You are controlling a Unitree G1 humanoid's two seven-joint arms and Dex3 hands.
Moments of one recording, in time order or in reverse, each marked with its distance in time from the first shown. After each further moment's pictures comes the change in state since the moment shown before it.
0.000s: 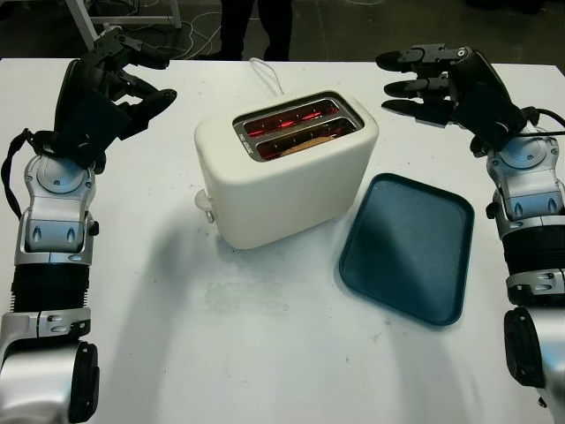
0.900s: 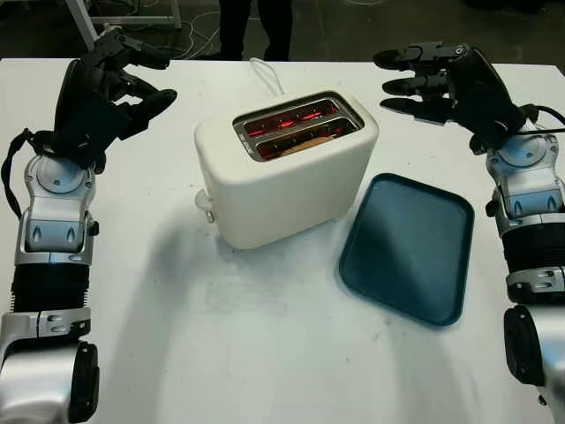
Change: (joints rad) left arm 0.000 0.000 0.000 0.001 0.000 -0.003 -0.002; right arm -0.011 0.000 0.004 0.006 -0.004 -0.014 0.004
